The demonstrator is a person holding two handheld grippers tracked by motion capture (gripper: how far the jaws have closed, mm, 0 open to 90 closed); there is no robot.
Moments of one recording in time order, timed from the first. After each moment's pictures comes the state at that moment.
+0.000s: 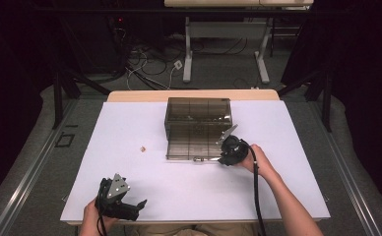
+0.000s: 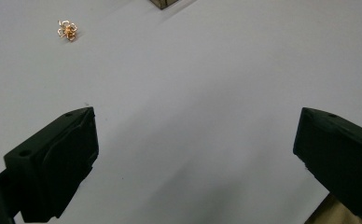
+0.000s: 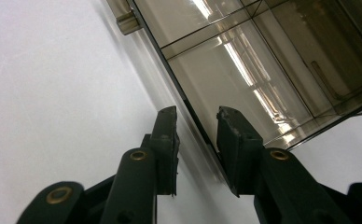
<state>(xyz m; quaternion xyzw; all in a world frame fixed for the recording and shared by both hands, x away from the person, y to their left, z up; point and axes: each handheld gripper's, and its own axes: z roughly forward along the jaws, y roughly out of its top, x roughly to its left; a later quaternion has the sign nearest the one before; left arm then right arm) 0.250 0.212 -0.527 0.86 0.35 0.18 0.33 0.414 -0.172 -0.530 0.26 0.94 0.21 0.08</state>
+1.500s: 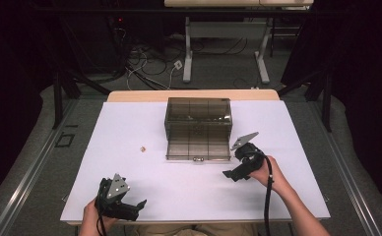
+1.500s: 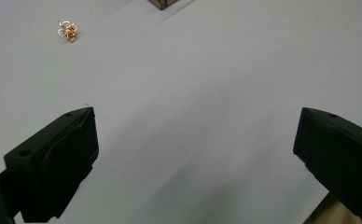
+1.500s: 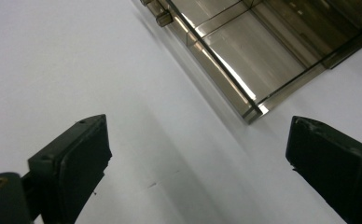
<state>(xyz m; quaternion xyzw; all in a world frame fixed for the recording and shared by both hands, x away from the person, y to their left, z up) 0.249 0.212 -0.527 0.86 0.35 0.19 0.33 0.366 -0.204 -0.512 0.30 0.90 0.29 0.08</state>
